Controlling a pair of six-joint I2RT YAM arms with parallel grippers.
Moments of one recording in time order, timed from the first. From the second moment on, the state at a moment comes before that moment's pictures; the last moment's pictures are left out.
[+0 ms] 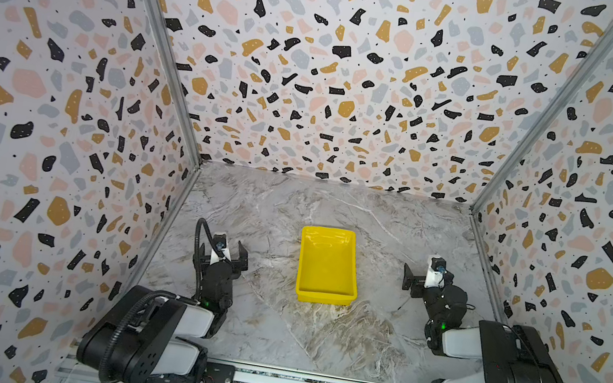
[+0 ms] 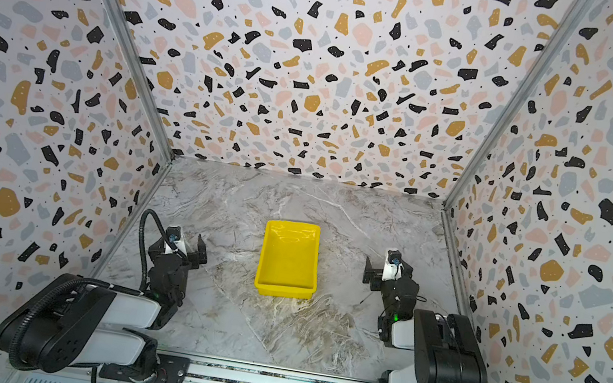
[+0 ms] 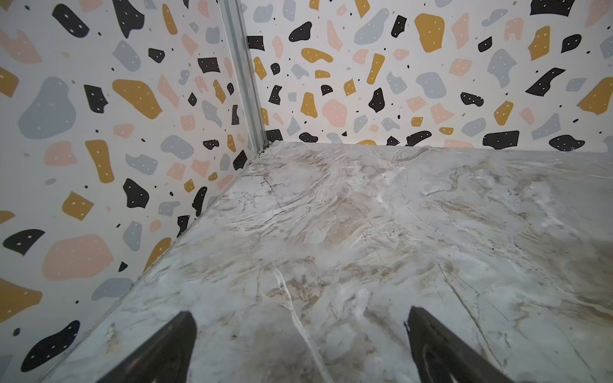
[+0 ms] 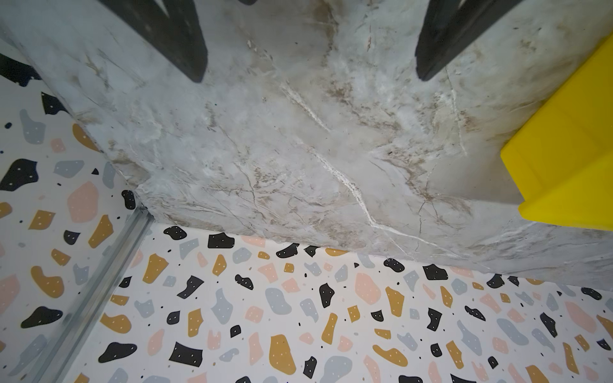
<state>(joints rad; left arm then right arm) -0.22 1.34 0.08 1.08 -0.53 -0.02 0.06 1.50 0.21 1.12 -0.11 -0.11</state>
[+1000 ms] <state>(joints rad) -0.22 1.34 0.08 1.08 -0.53 -0.02 0.07 1.50 0.20 1.12 -0.09 -0.11</state>
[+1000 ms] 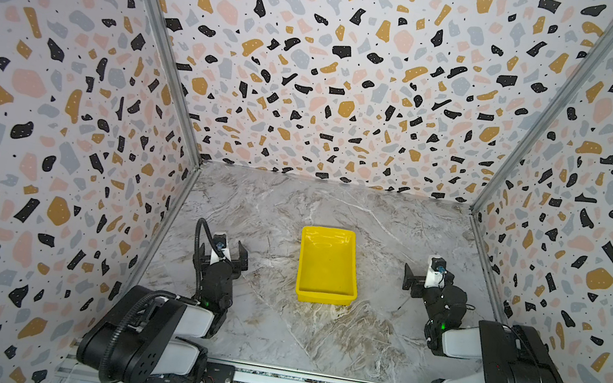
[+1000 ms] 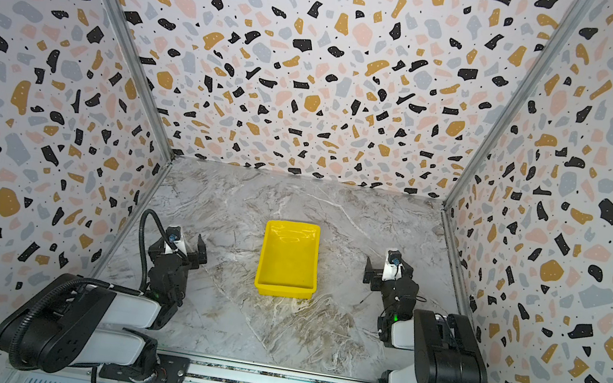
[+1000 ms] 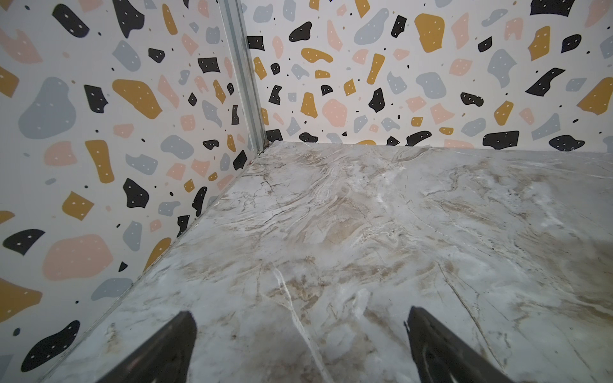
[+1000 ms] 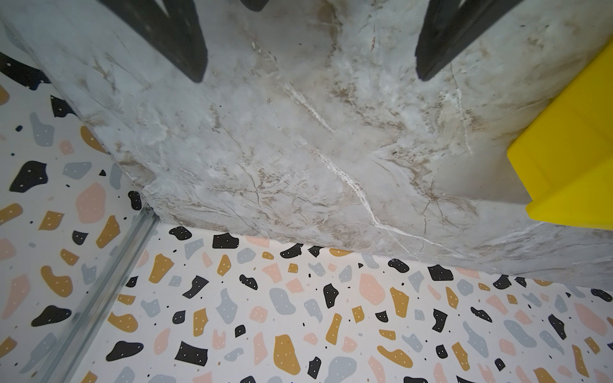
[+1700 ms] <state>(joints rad) -0.22 1.30 0.09 1.04 -0.49 -0.01 0.12 1.46 0.10 1.27 -0.03 -0.14</state>
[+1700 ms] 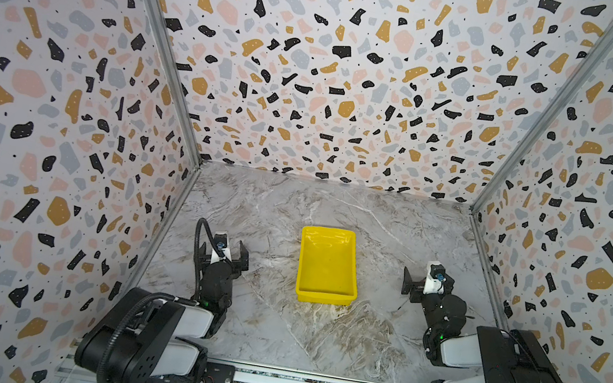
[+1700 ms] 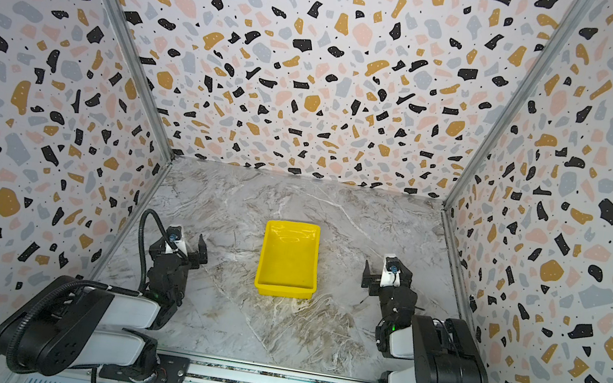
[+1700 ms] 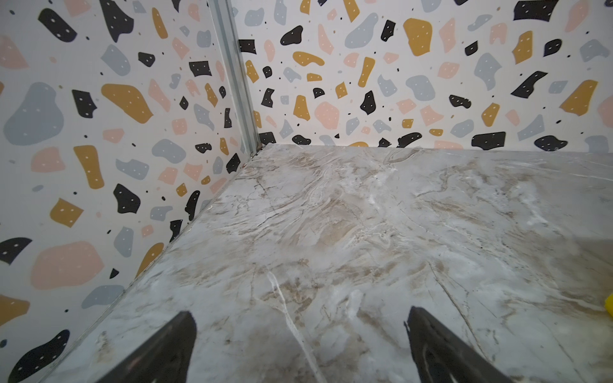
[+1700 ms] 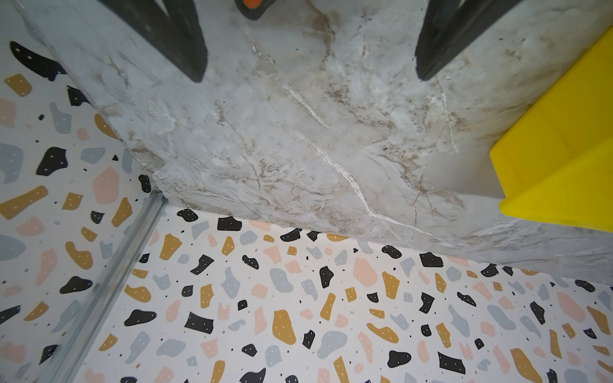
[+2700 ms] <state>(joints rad) -0.26 0.77 0.31 -0.08 -0.33 -0.55 0.23 0.64 0.11 0.02 0.31 0.54</state>
